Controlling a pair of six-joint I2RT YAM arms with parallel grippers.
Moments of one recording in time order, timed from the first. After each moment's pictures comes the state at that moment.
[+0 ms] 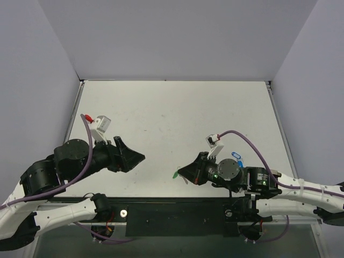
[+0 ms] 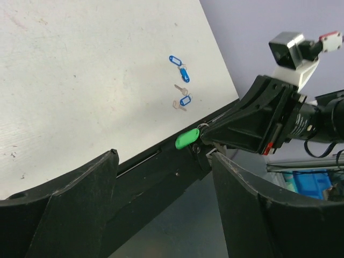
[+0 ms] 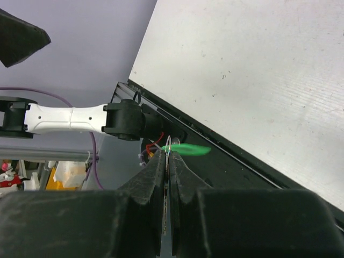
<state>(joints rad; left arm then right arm) -1.07 0.70 1.30 -0.96 -0.23 -0.84 1.40 0.78 0.83 -0.41 0.42 1.01</state>
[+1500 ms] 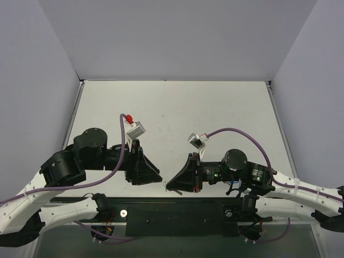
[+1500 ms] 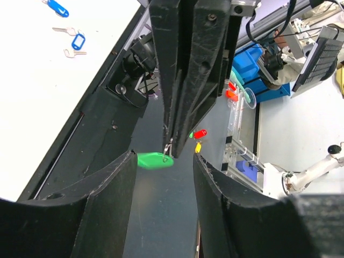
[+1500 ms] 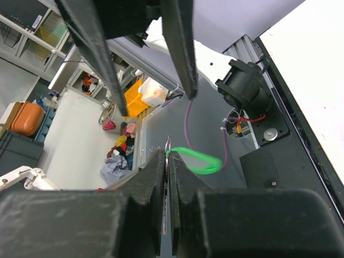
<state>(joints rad) -1.03 0.84 1.30 -0.77 0.43 -0.64 1.24 0.82 0.80 0.00 -0.32 0.80</state>
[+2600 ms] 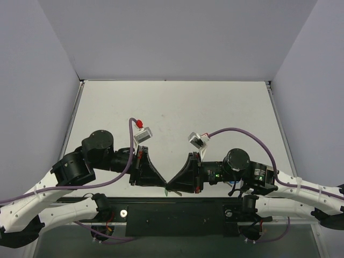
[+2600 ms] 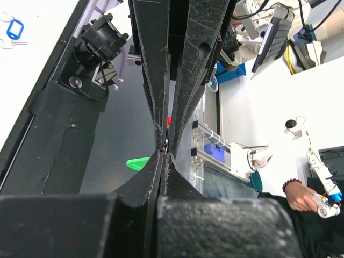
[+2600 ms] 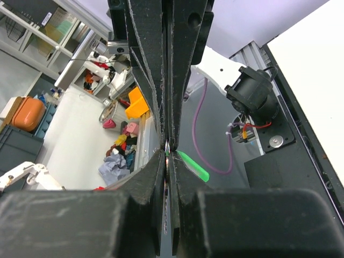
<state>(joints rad) -1.02 0.82 1.15 -0.57 0.64 -0.75 1.27 0.84 0.86 -0.02 -0.32 0.78</state>
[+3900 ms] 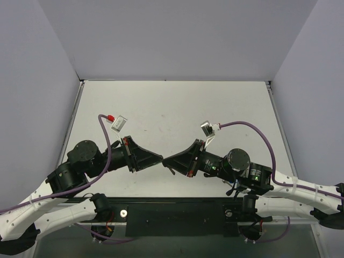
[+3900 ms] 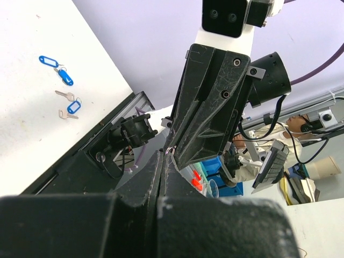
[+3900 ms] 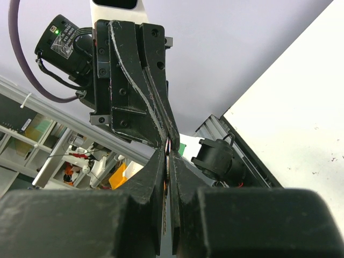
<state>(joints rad) -1.01 0.67 1.00 -0.36 0.16 -1.00 1.28 0.86 0.83 0.13 0.08 0.84</state>
